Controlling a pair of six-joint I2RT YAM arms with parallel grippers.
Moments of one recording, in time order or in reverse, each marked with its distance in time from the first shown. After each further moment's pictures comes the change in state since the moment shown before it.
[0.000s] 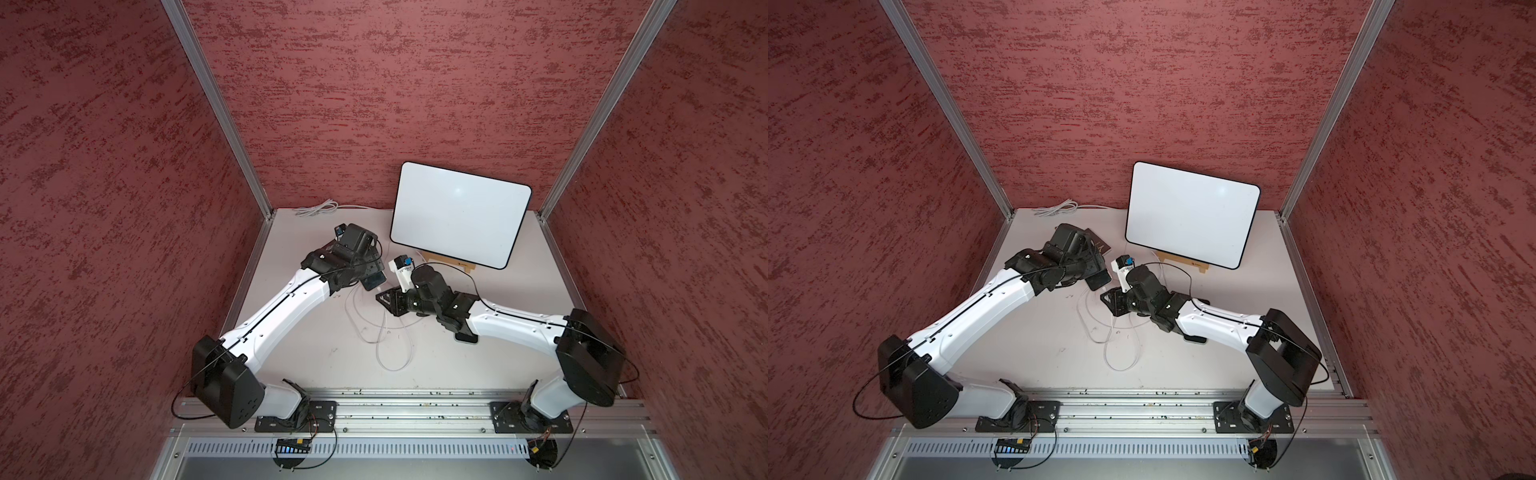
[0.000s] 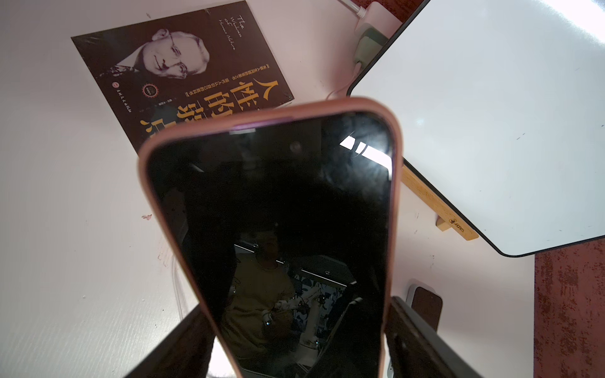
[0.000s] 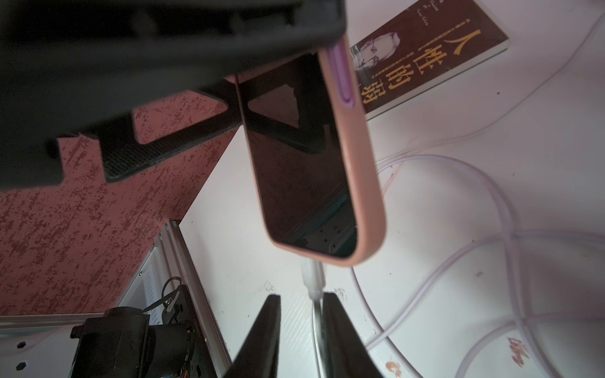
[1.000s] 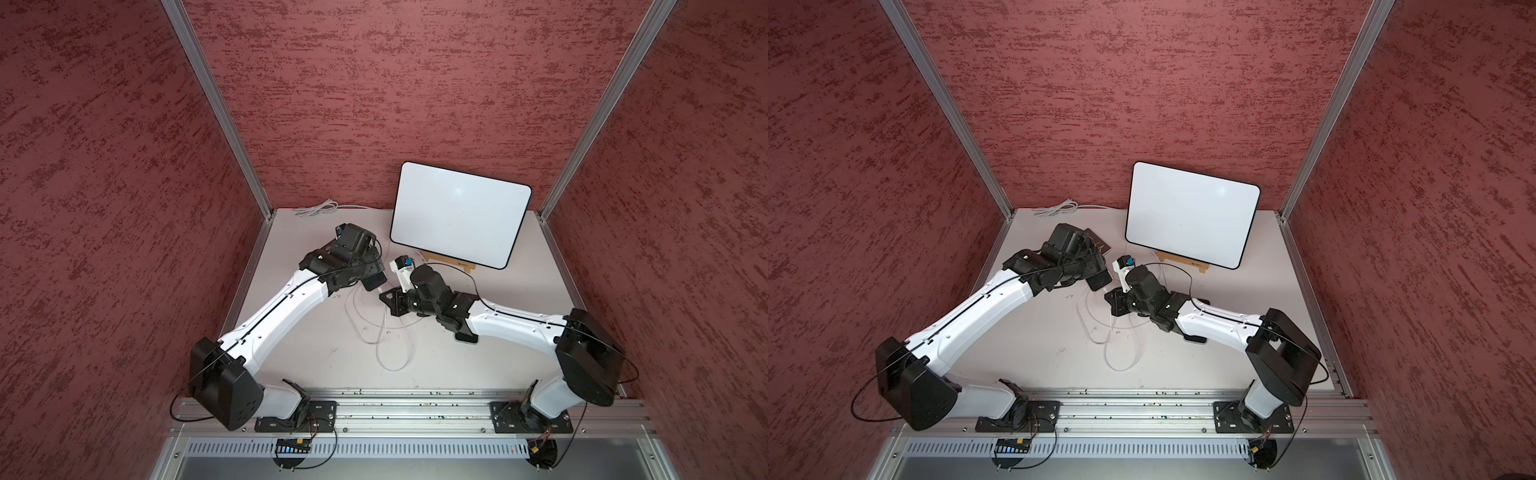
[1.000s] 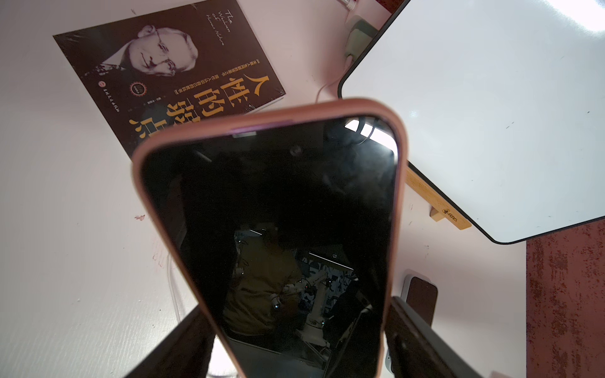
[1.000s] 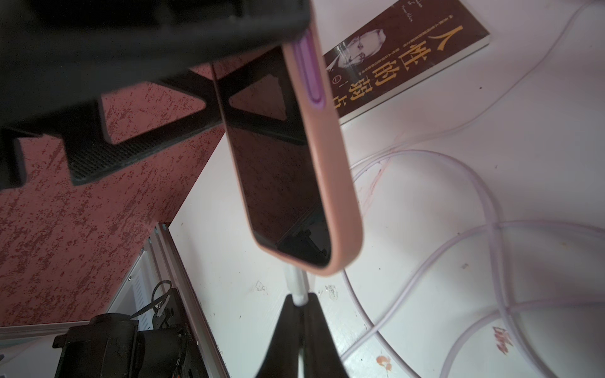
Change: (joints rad) left arm 0.011 -0.011 -0.006 0.007 0.037 0.027; right arm 0.001 0.002 0.004 -0.029 0.037 -0.002
